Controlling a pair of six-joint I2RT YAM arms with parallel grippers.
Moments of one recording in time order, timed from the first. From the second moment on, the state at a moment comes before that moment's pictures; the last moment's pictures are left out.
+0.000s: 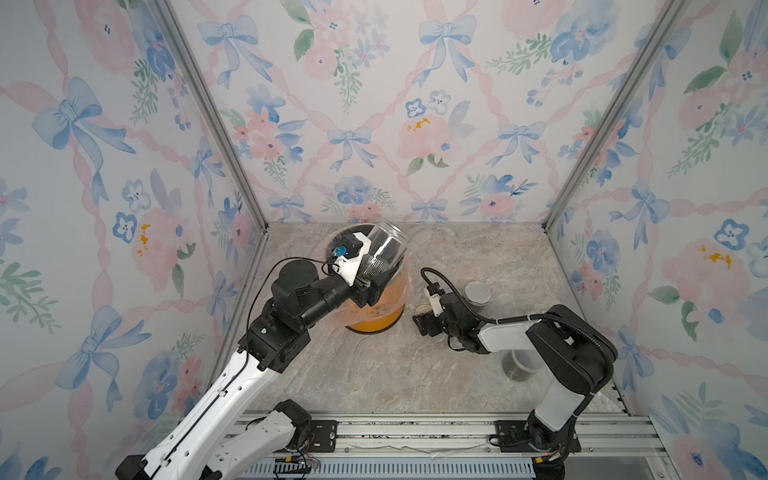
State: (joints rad) left arm -0.59 0.90 1.08 -0.22 0.18 0.09; right arm 0.68 1.76 0.69 0.39 0.02 0.21
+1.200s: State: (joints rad) left arm -0.59 0.95 1.10 -0.18 0.15 0.05; right arm 0.56 0.94 1.05 -0.20 -0.40 0.57
